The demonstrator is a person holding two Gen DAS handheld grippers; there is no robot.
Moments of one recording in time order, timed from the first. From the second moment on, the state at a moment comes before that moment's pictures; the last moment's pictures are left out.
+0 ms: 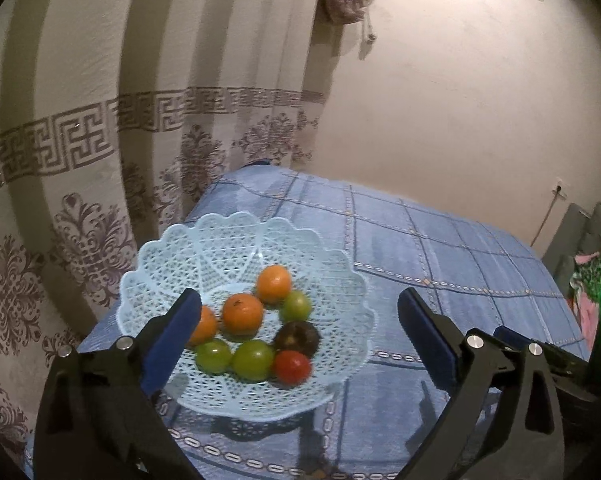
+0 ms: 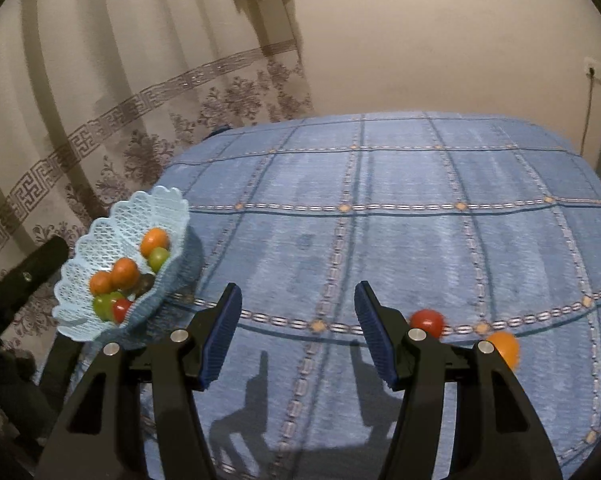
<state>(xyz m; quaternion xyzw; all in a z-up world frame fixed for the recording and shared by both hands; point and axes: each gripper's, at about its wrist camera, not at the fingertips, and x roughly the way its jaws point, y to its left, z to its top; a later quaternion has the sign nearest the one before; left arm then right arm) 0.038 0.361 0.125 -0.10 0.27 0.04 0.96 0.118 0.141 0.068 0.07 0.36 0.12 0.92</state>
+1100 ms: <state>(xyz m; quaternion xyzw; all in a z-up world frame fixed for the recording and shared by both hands) 0.074 0.243 0.107 0.00 0.31 -0.05 0.95 0.100 0.024 0.033 0.10 0.39 0.05 0.92</state>
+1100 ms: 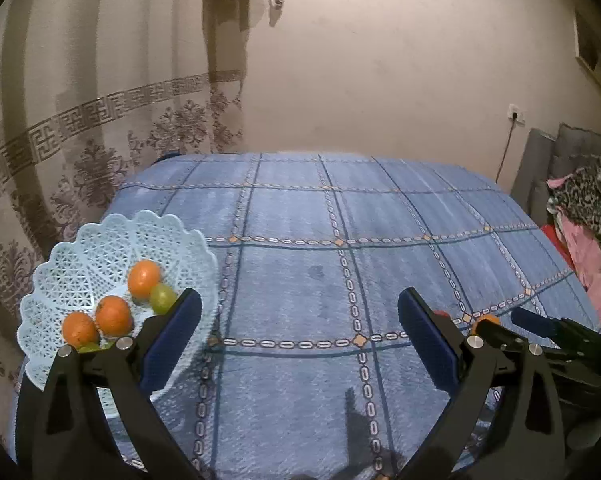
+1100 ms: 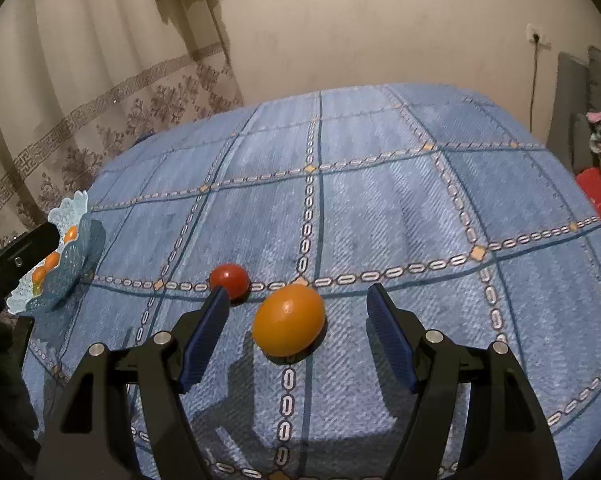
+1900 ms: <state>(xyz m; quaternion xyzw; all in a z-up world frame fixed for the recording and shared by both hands) 0.090 0.209 0.081 0.03 0.36 -0.09 0.93 0.103 0.024 0.028 0.09 0.40 0.06 0.91</state>
